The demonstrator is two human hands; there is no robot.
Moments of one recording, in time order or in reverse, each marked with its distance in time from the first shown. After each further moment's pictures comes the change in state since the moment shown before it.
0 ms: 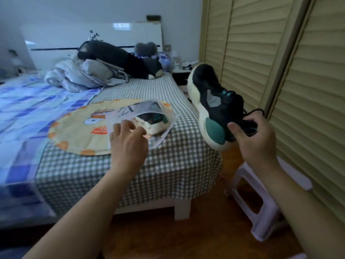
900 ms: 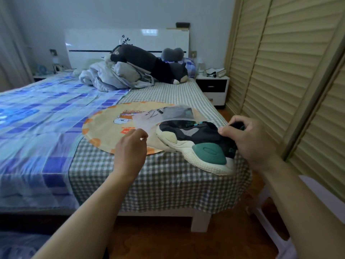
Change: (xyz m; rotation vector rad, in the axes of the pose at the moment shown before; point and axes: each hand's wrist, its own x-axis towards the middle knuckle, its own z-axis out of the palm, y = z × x) left_hand 0.003 -0.084 -0.015 -0.254 0.067 -0.146; right_hand 0.022 -0.075 0.085 0.444 -0.433 0.281
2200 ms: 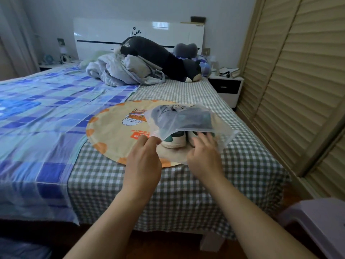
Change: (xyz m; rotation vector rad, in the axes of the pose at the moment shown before) left_hand 0.017 -0.029 0.021 -0.006 0.025 0.001; right_hand 0.074 0.131 0.168 -0.884 -0.057 -0.123
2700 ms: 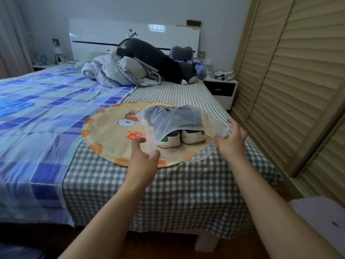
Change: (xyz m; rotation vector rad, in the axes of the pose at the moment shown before) left_hand 0.001 0.006 0.007 -0.546 -0.237 -0.670; right_hand 0.032 0.054 -0.056 0.438 0.165 0.405
